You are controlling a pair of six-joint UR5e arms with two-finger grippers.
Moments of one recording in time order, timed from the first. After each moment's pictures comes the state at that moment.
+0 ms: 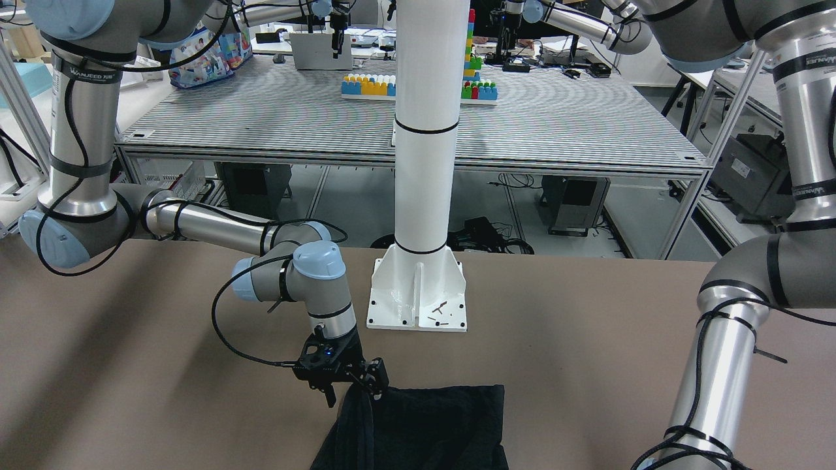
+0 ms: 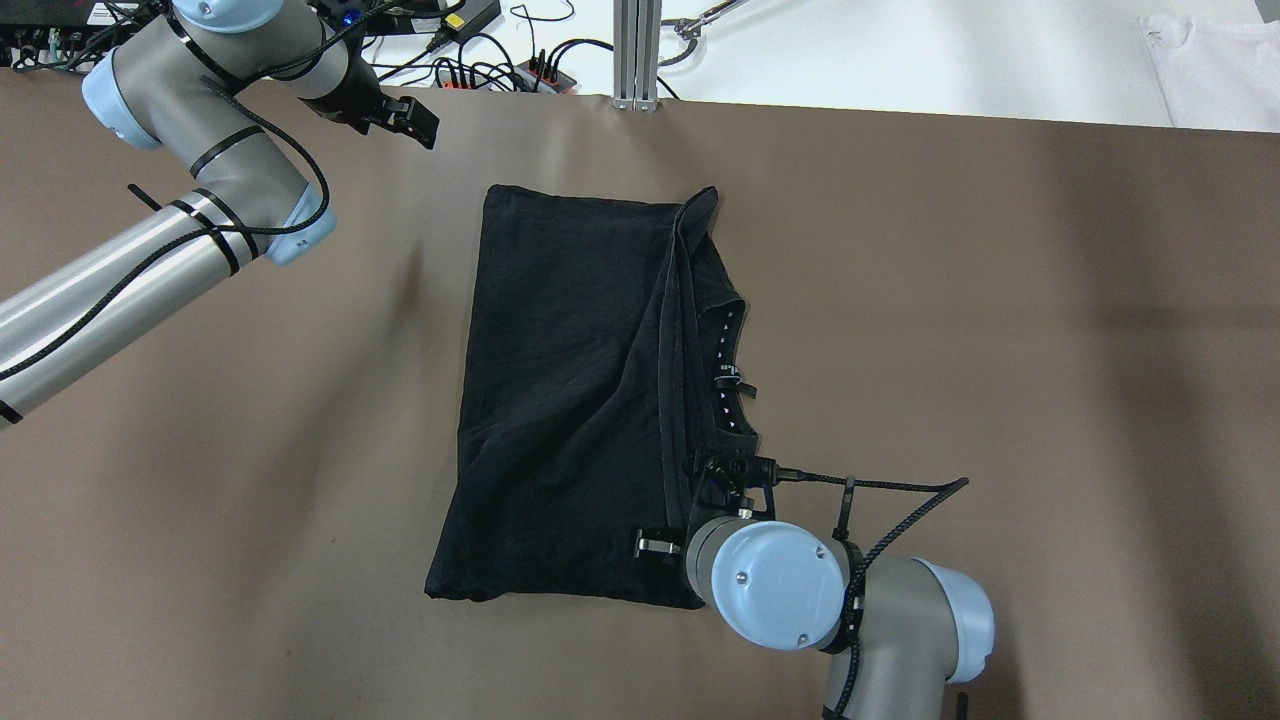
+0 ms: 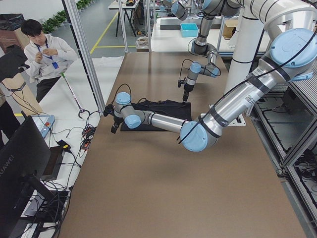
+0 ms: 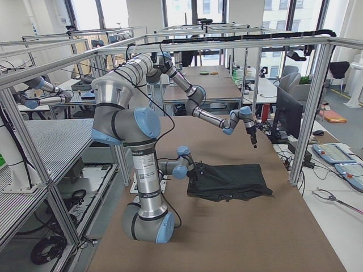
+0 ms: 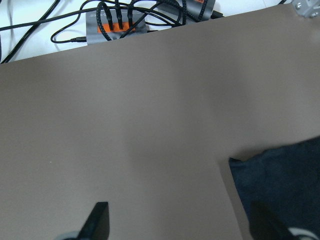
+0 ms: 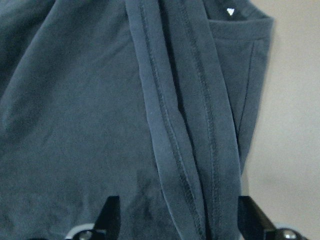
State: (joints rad) left arm -1.06 -2.45 -0.93 -2.25 -2.07 -0.69; right arm 0.31 -1.09 1.87 -1.42 1.53 1.48
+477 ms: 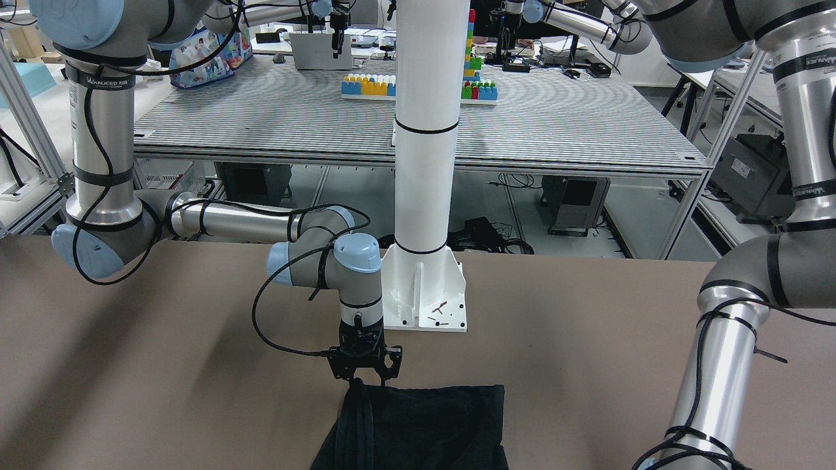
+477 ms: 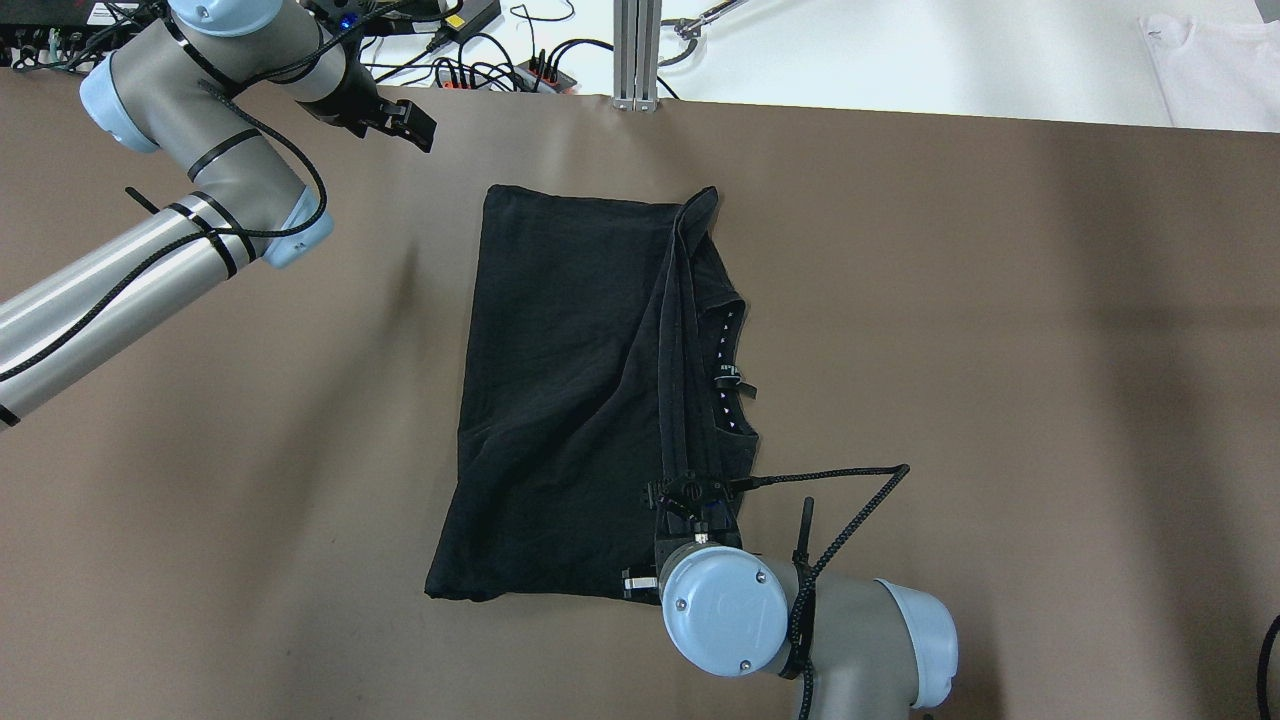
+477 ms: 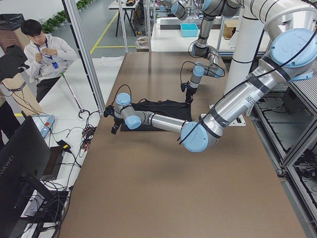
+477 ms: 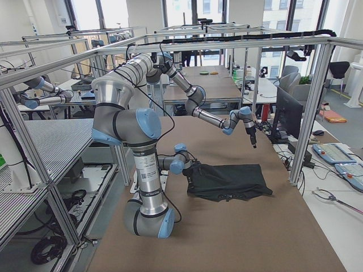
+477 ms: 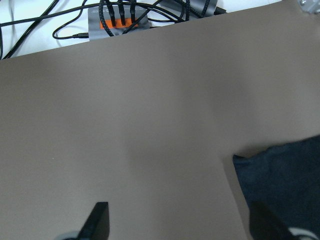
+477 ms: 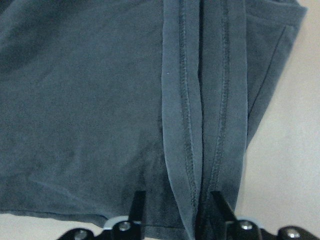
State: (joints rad) left arm -1.06 -2.44 -0.93 -2.25 -2.08 -0.69; right arm 0.26 -1.03 1.86 -1.58 1.50 1.25
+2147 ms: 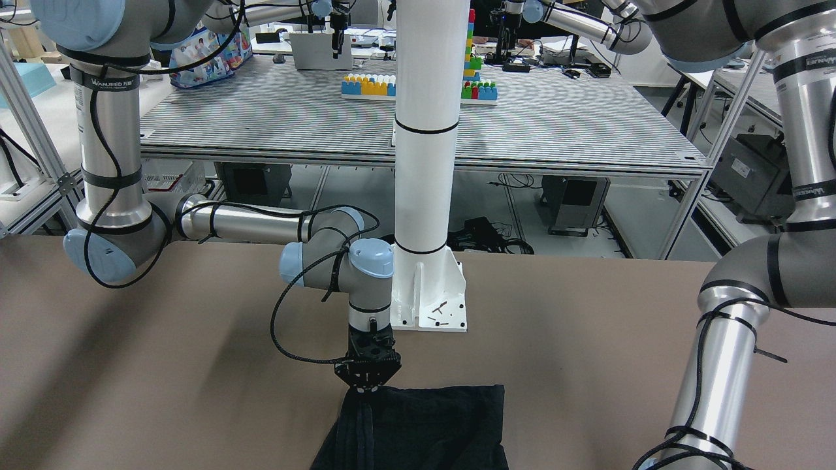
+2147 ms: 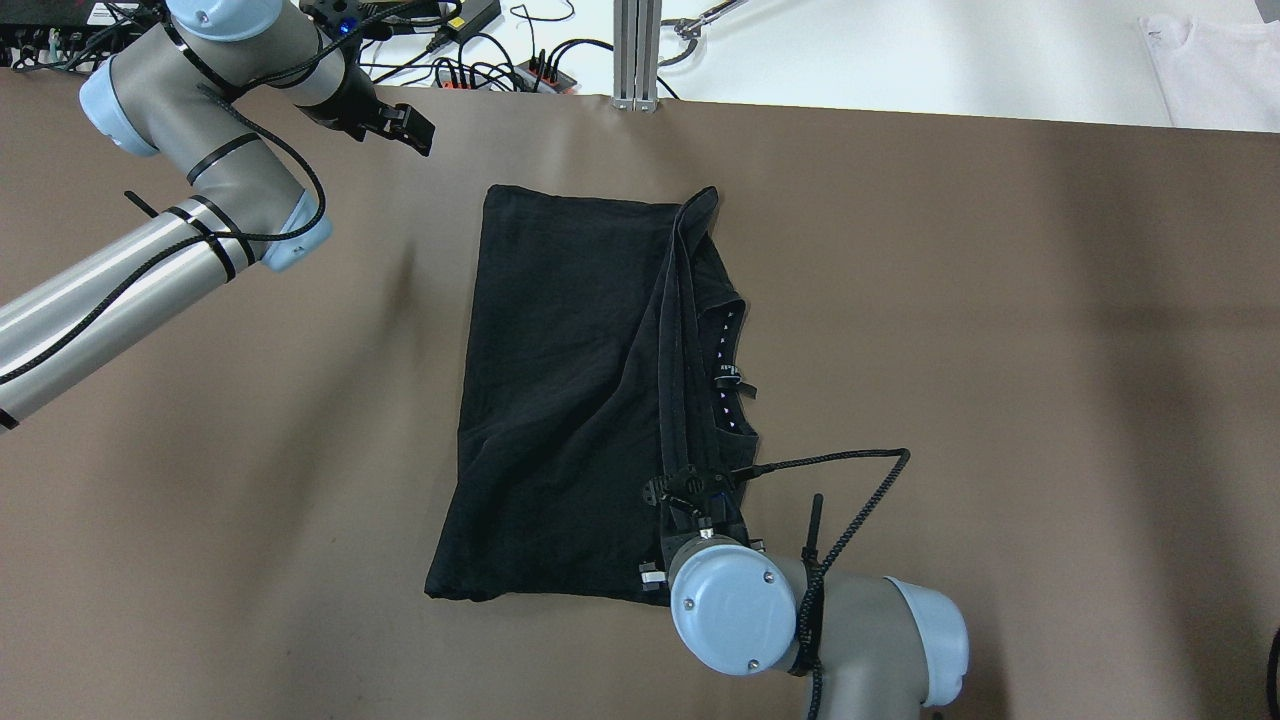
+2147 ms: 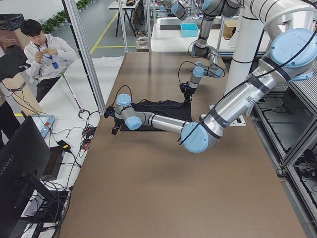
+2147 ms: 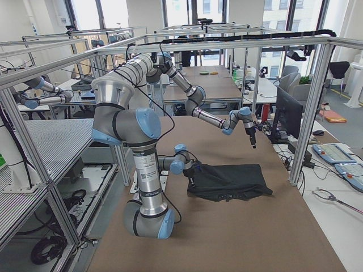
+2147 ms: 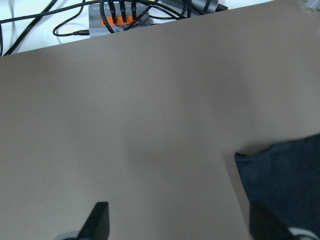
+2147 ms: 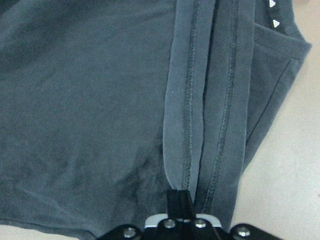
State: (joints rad) left arm -1.05 -2.44 -0.93 -2.26 -2.07 -0.69; right arm 0.27 -1.05 1.88 -1.60 1.47 1.18
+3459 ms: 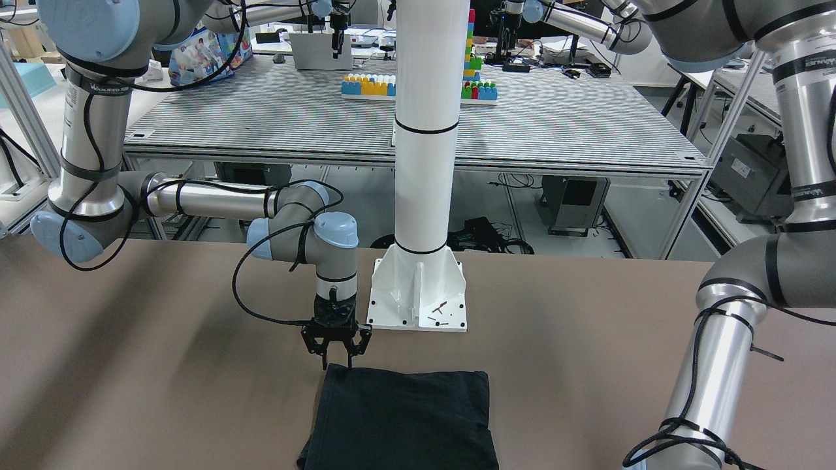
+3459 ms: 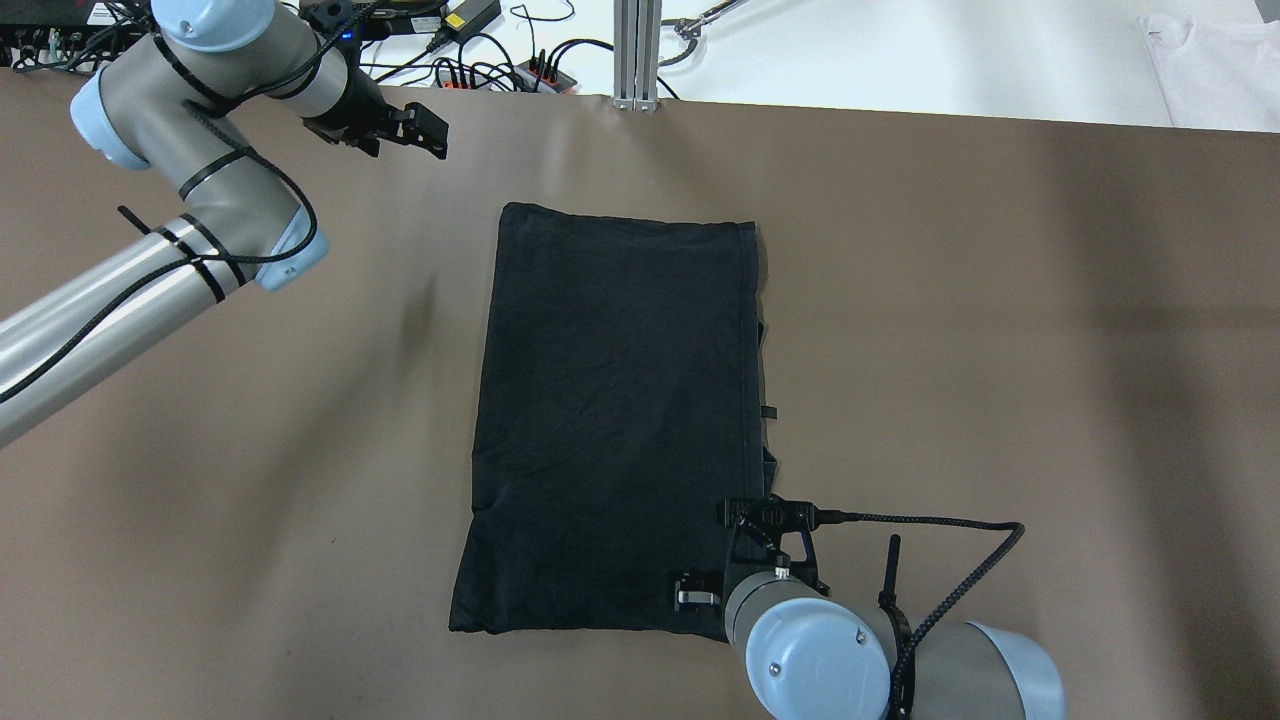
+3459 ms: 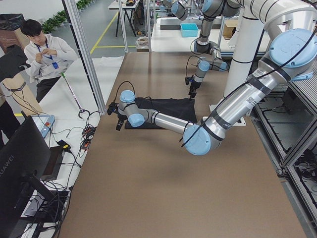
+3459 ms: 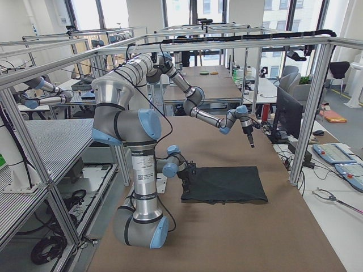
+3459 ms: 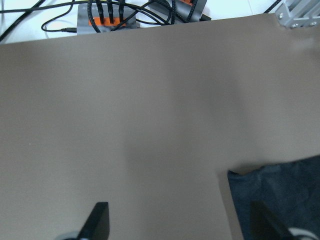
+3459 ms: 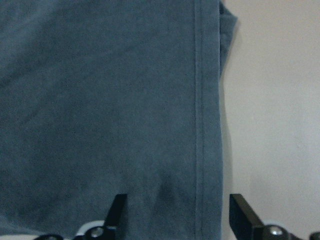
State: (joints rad) left arm -1.03 -2.37 -1.08 -2.25 -2.10 -0.90; right arm 0.23 -1.18 2.03 -1.58 1.41 1.44
